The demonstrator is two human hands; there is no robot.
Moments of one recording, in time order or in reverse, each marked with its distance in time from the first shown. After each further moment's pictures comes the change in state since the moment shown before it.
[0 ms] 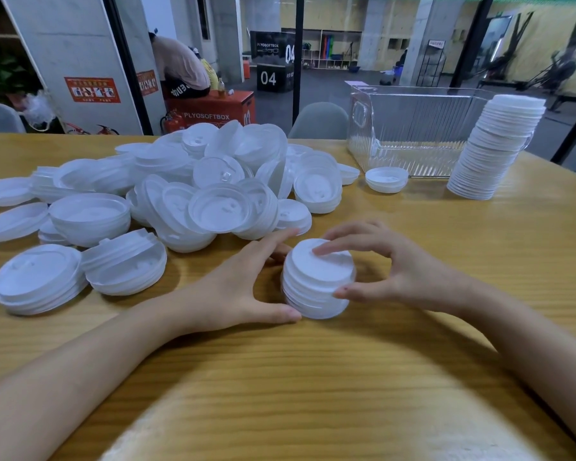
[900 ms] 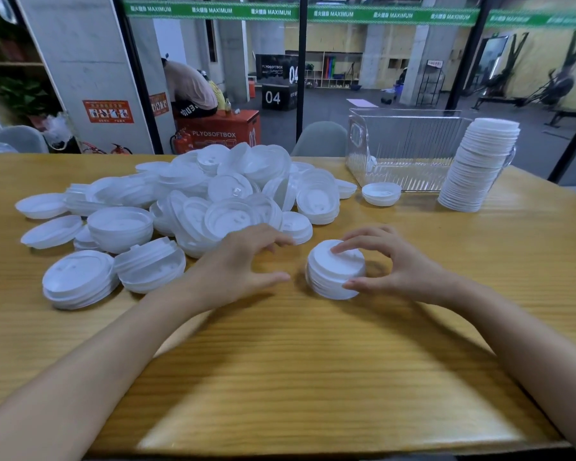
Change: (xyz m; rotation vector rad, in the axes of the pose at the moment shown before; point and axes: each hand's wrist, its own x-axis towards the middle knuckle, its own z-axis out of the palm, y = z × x) left_hand -0.002 0.010 -0.021 0.216 0.266 0.239; right_hand -0.010 0.012 -0.008 -0.099 0.061 0.084
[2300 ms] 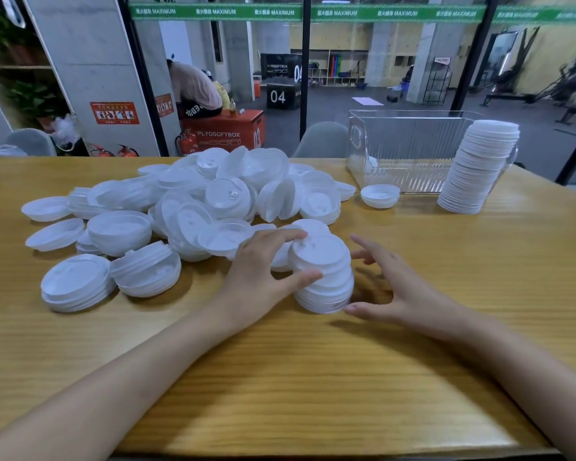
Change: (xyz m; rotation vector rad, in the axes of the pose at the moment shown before) left_hand 0.007 0.039 0.033 -0.106 0.242 -0.178; right_hand -0.030 -0.004 0.007 0.034 -0.021 0.112
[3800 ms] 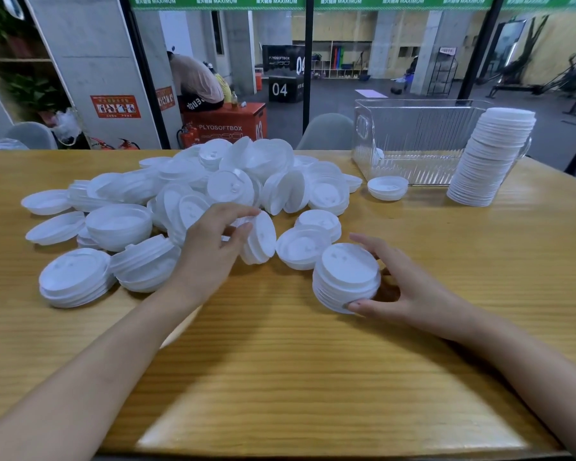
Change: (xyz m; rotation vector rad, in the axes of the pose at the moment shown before) left_hand 0.005 -0.029 -0.042 -0.051 0.166 -0.134; right_hand 0.001 -0.002 0.007 0.016 0.010 -0.062
